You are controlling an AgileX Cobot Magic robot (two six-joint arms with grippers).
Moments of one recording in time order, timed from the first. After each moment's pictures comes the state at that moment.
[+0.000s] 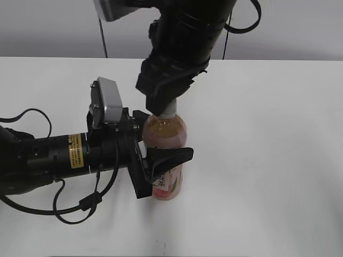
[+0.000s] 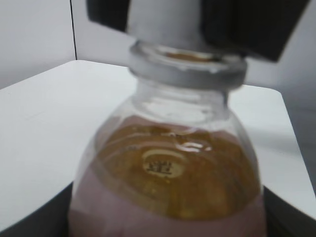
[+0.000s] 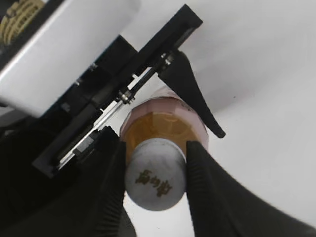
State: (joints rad) left arm -0.47 1.99 -0.64 0.90 -1.23 -0.29; right arm 0.75 1.85 -1.70 0.19 1.22 -0.44
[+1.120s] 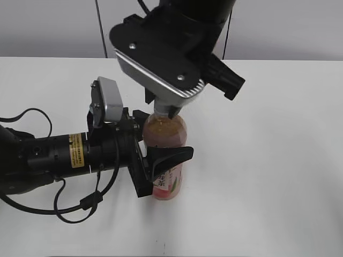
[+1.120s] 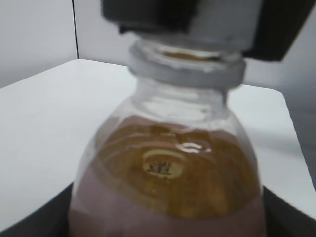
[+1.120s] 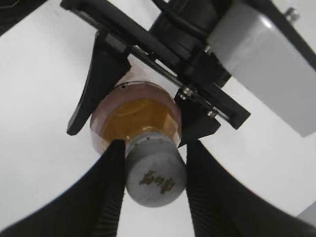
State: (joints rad) left arm -0.47 1.99 -0.64 0.90 -1.22 -0.29; right arm 0.76 1.85 -1.70 0.16 1.23 -1.94
